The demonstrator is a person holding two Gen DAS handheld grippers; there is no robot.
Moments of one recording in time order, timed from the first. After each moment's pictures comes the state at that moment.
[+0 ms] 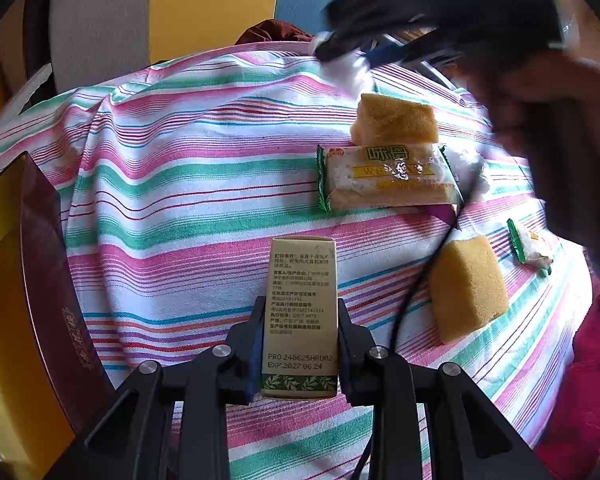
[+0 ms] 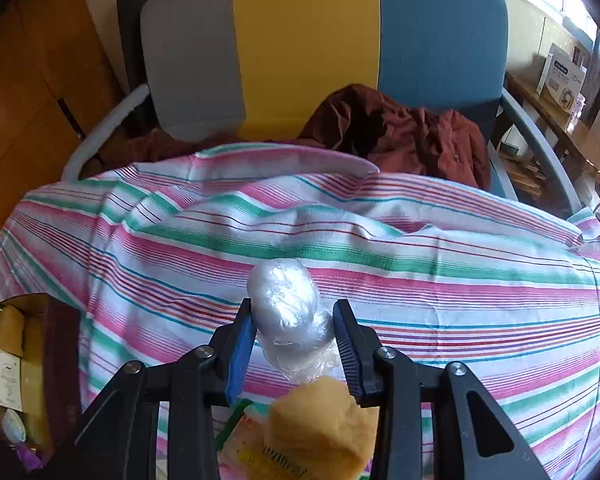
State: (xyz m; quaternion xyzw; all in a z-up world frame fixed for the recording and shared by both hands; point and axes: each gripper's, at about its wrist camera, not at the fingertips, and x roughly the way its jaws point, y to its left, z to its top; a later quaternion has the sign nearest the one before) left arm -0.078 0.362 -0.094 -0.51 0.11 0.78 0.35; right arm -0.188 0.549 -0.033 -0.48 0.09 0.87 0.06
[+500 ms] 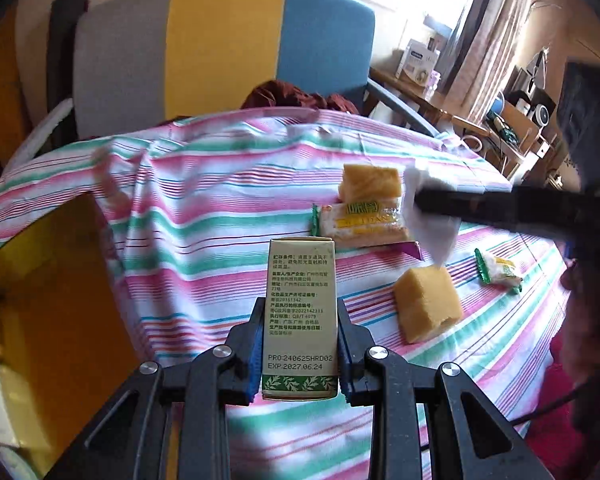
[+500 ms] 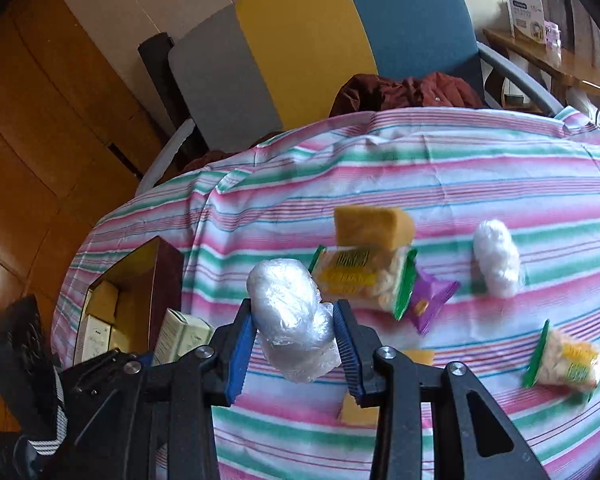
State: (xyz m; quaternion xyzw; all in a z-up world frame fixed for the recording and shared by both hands) left arm -0.073 0.316 -0.037 -0.44 0.08 0.82 0.36; right arm -0.041 0.508 -0.021 -0.44 0.22 0.87 0.00
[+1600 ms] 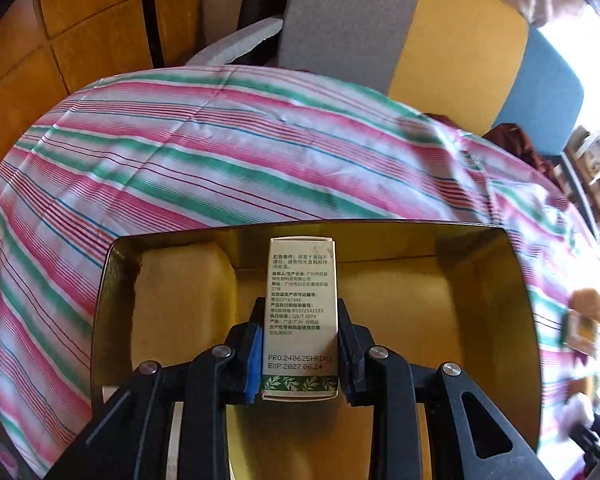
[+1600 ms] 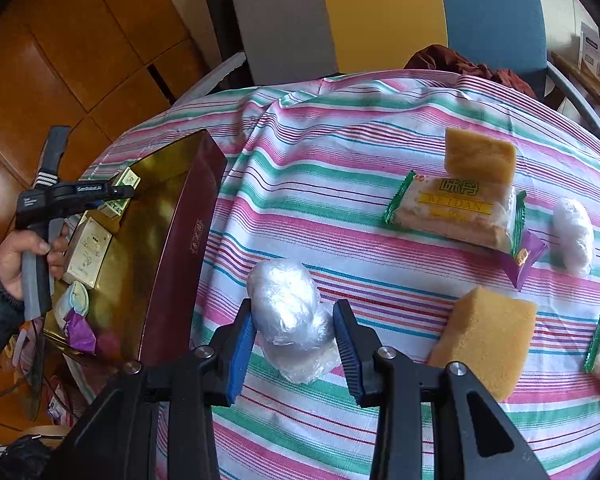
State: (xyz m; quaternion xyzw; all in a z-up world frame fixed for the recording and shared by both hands) left arm -0.244 0.105 -0.076 -0.53 0.00 0.85 0.09; right arm -0.041 0.426 -0.066 -0.48 0.13 0.86 -0.06
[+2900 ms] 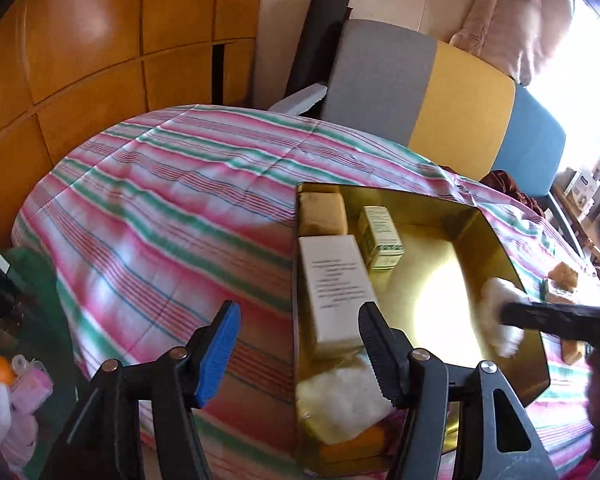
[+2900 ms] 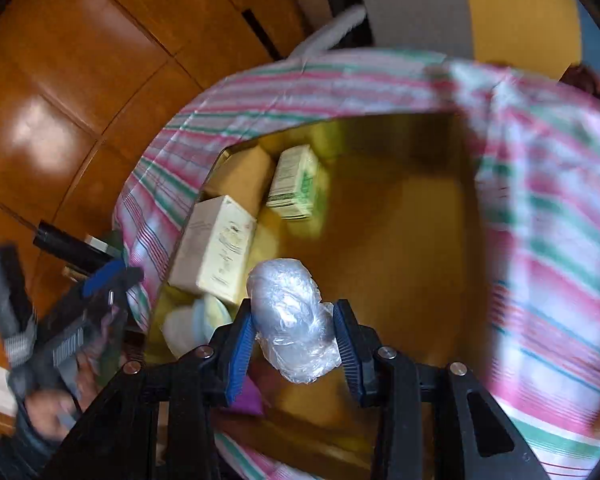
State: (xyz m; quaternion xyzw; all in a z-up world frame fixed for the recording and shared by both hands) left arm -0.081 -0.025 -0.030 -0.41 -0.05 0.91 0.06; right arm -0.128 0.234 -0.050 -0.54 0.14 0.80 -0.22
